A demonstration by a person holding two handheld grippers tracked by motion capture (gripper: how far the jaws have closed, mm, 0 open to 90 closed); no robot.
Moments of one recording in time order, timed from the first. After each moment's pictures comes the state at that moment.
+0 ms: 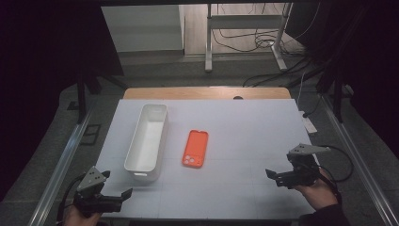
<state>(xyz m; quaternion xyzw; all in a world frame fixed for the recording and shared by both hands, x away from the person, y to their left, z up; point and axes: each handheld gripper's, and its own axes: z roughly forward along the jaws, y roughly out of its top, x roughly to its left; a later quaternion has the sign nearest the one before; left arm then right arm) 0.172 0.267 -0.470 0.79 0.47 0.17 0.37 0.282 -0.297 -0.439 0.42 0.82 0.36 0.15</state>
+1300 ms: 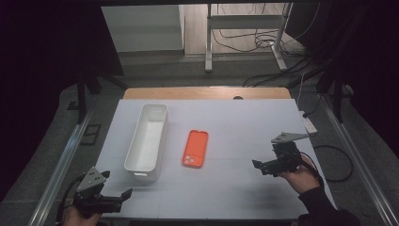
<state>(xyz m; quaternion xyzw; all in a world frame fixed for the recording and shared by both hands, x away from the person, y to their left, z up) 0.171 0.268 -0.469 0.79 0.46 0.18 0.37 0.317 -0.261 -0.440 0.39 0.84 0.34 0.15</state>
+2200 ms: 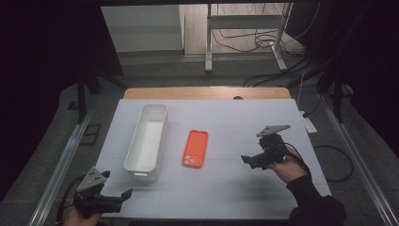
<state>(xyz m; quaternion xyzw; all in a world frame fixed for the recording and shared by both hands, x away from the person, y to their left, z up) 0.171 0.268 -0.469 0.79 0.46 0.18 0.37 0.345 -0.230 -0.445 0.36 0.86 0.33 0.12</state>
